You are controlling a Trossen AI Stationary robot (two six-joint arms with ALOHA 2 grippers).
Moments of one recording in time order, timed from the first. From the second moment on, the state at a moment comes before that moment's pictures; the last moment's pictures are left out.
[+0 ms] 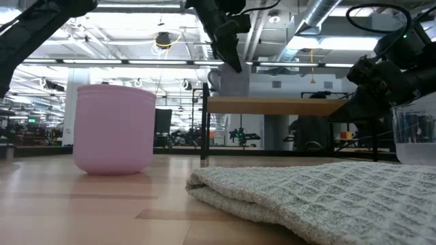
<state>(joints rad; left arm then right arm) 0.39 2.13 2.29 -1.15 0.06 0.36 -0.35 0.60 0.01 0.18 -0.23 0.15</state>
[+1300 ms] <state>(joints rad) 0.39 2.13 2.35 -1.16 0.01 0.38 -0.35 0.60 0.01 0.18 -0.23 0.15</state>
